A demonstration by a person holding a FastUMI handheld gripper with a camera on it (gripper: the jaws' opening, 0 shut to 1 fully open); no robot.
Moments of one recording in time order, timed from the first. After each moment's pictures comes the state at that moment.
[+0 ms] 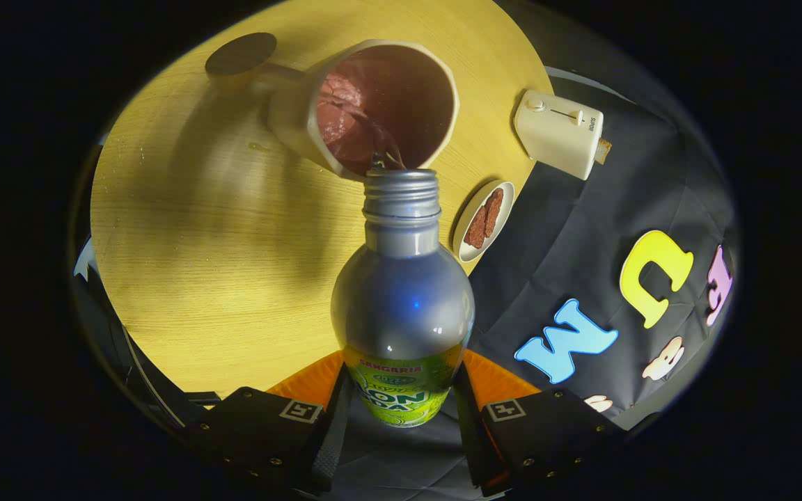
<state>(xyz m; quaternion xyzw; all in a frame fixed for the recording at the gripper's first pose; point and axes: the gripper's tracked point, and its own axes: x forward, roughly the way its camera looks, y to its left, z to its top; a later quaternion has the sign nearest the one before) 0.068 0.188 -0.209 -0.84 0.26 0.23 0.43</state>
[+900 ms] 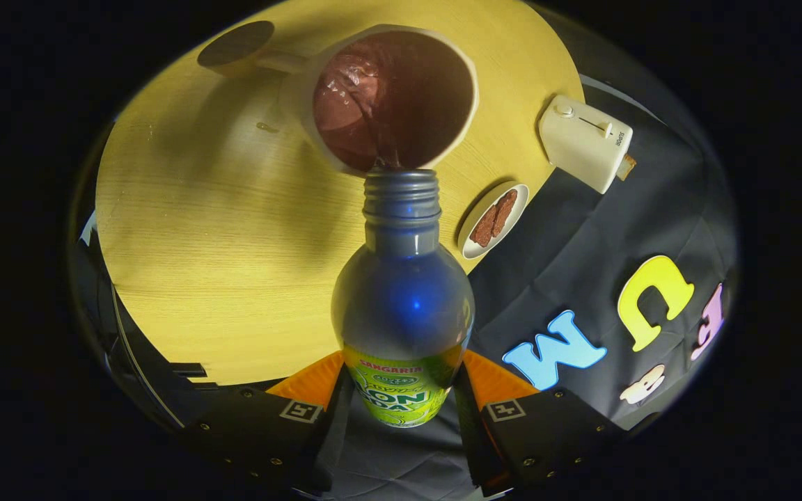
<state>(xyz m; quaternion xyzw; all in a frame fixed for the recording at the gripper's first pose) 0.077 0.197 -0.199 -0.87 0.27 0.22 0.36</state>
